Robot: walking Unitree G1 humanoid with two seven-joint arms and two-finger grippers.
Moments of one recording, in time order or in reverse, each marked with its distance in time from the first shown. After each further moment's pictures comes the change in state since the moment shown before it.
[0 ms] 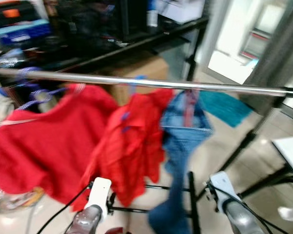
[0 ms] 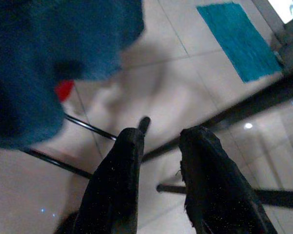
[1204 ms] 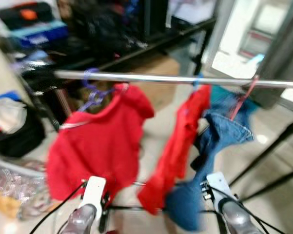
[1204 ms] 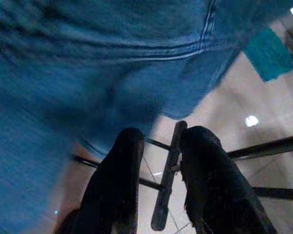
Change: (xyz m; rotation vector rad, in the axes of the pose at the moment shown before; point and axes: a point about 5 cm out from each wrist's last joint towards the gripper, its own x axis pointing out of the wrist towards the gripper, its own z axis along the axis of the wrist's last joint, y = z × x) left arm 0.000 0.004 0.001 0.007 0.000 0.017; right arm 0.000 0.005 -0.003 0.001 0.023 0.008
